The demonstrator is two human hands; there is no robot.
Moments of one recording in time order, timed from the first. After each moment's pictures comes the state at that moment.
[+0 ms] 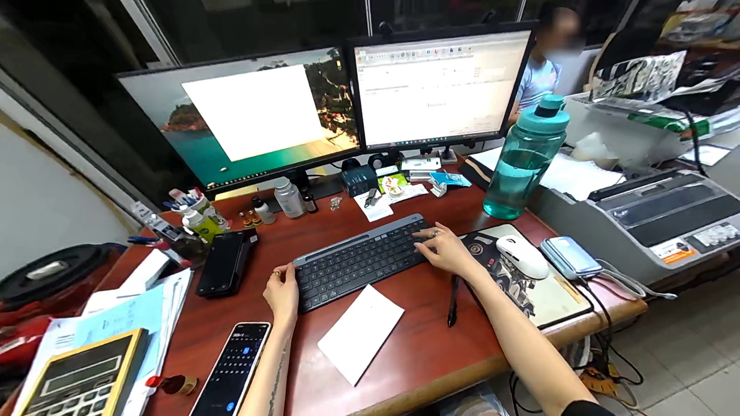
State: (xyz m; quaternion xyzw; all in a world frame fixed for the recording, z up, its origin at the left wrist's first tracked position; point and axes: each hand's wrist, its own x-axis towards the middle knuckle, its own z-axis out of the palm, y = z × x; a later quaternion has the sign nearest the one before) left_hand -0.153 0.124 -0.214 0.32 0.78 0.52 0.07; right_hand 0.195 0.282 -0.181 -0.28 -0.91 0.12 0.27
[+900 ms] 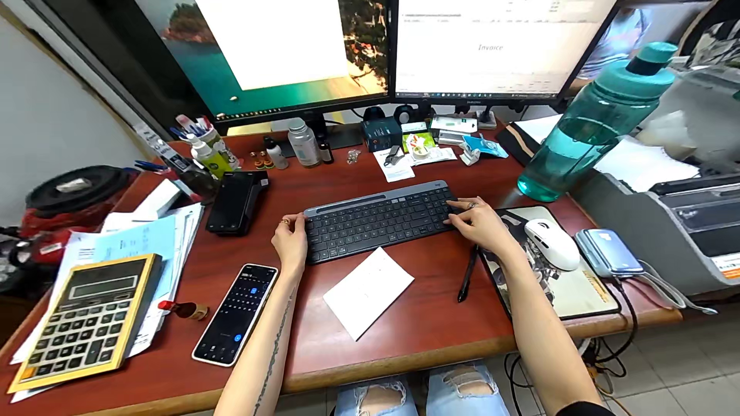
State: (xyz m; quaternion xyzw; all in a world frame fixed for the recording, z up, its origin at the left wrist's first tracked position) left_hand -0.153 0.124 -0.213 0.31 0.78 0.53 0.08; right_hand 0.218 0.298 -0.184 -0.32 -0.91 0.14 0.22
